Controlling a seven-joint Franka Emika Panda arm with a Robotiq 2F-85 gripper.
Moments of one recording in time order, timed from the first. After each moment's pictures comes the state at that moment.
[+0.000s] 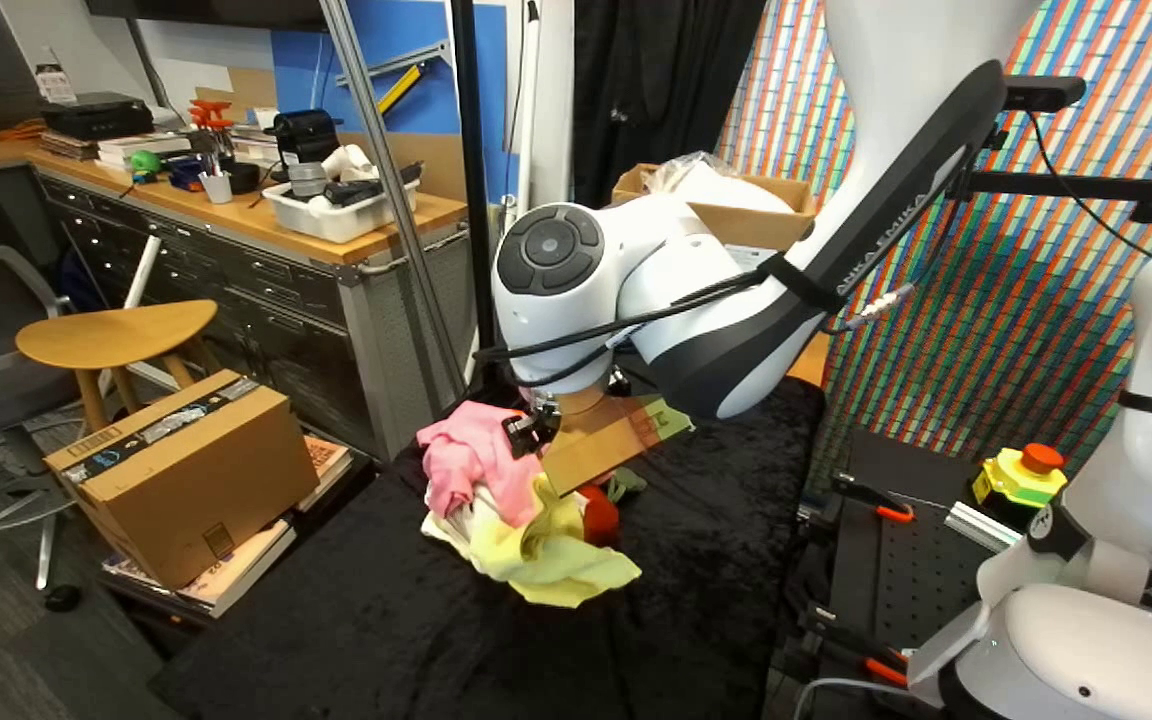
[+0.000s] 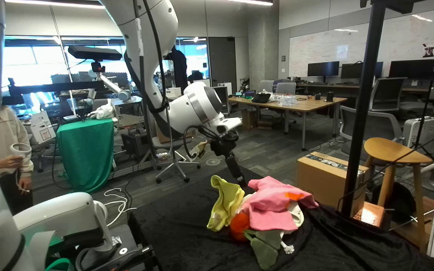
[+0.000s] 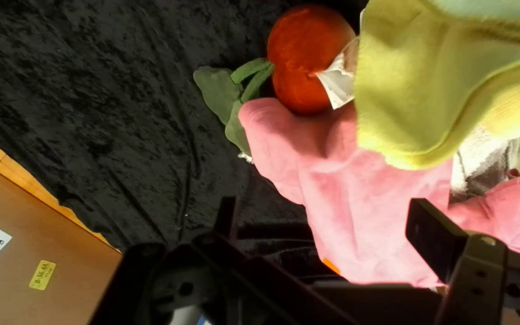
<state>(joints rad) 0.31 0.29 0.06 -2.24 -0.83 2.39 1.56</state>
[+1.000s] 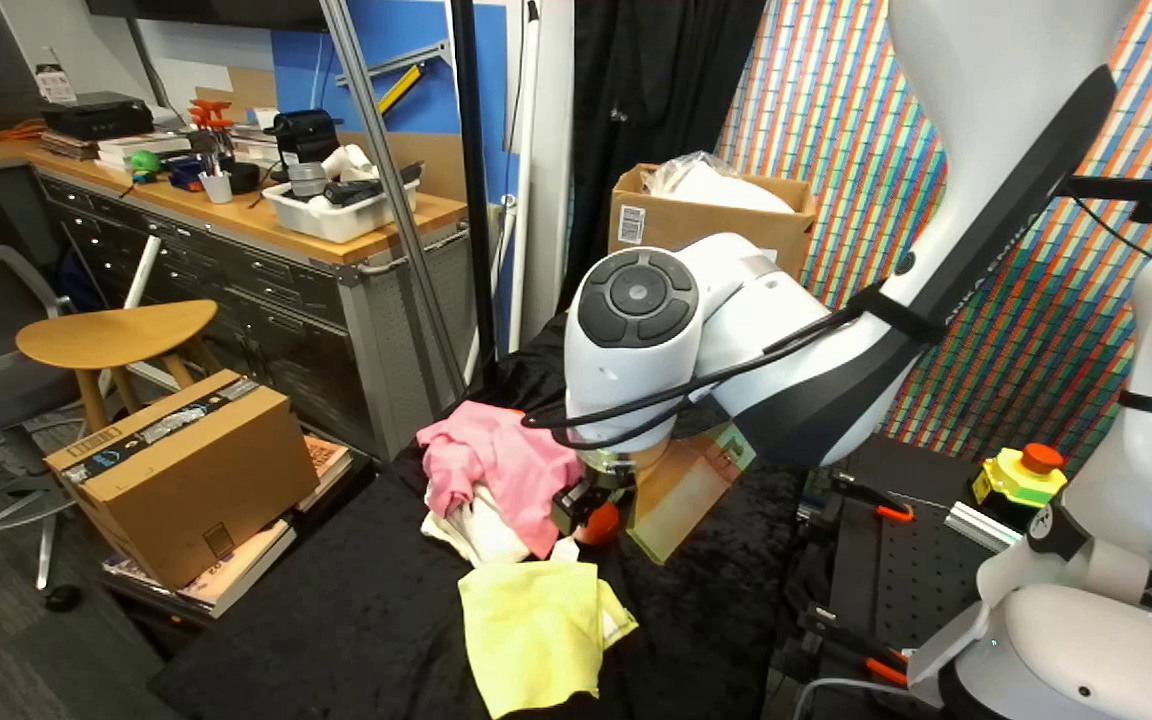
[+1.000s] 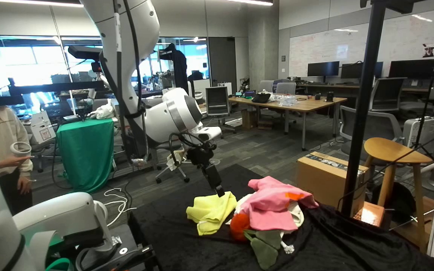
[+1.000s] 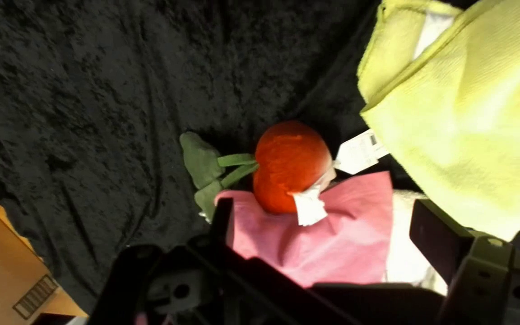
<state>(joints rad) 0.30 0.21 0.15 -2.42 -0.81 2.50 1.36</state>
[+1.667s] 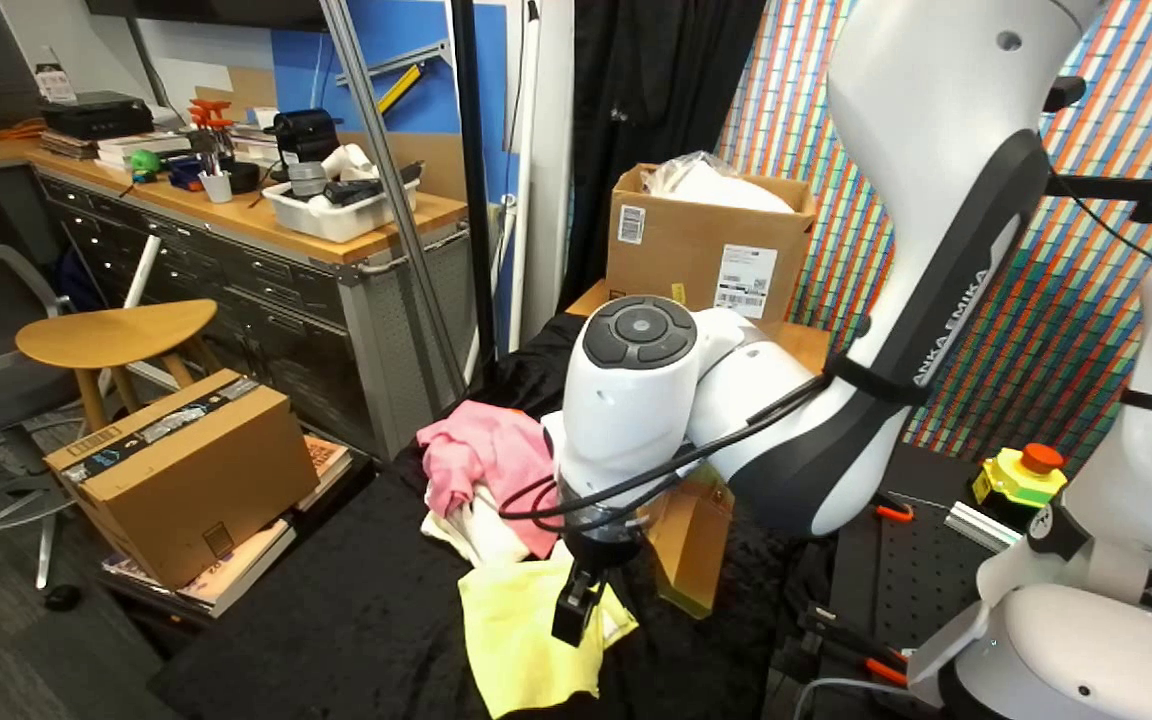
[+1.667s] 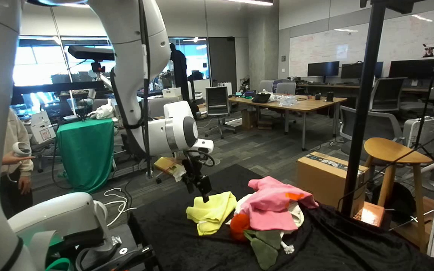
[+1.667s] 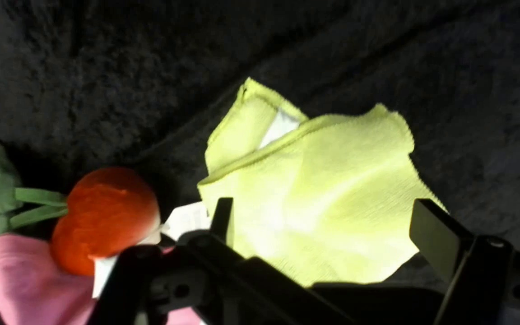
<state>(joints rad) 0.22 0.35 0.27 -2.42 -0.60 2.77 0.87</state>
